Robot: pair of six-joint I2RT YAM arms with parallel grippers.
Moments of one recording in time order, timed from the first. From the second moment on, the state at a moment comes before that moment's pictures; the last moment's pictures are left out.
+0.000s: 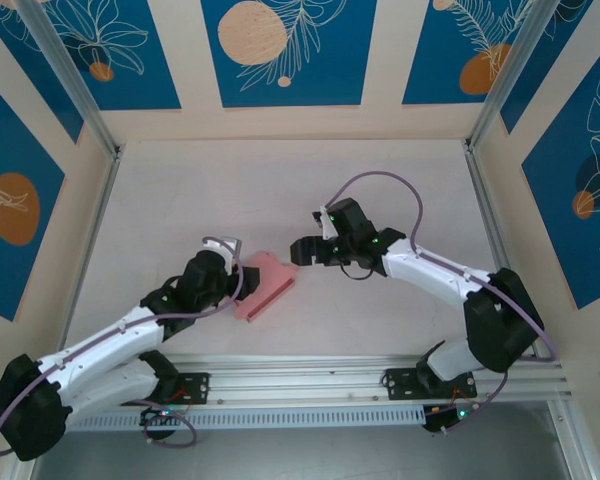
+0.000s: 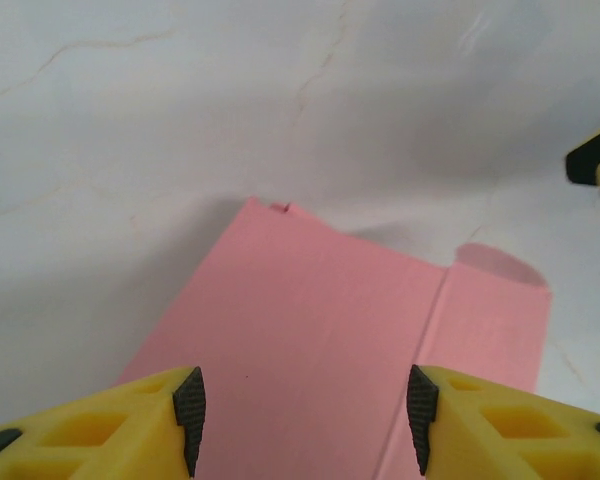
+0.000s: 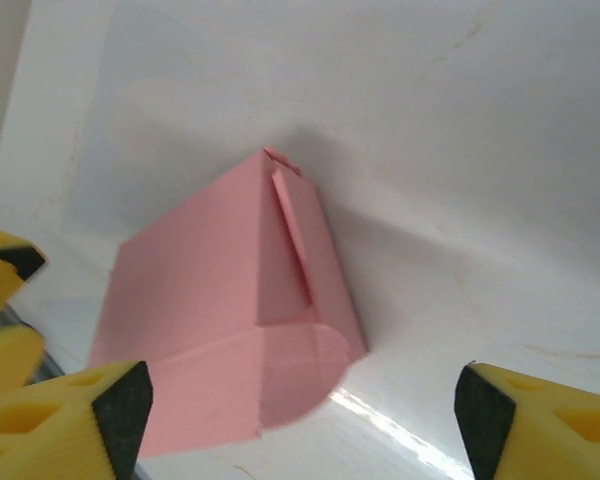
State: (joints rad) left arm -0.70 0.93 0.49 -0.20 -0.10 -0.46; right arm 0.65 1.48 0.97 -0.34 -0.33 0.55
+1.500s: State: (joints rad) left arm -0.62 1.03 0.45 -0.25 -0.13 -0.57; right arm 0.56 1.96 1.06 -0.13 -0.79 0.64
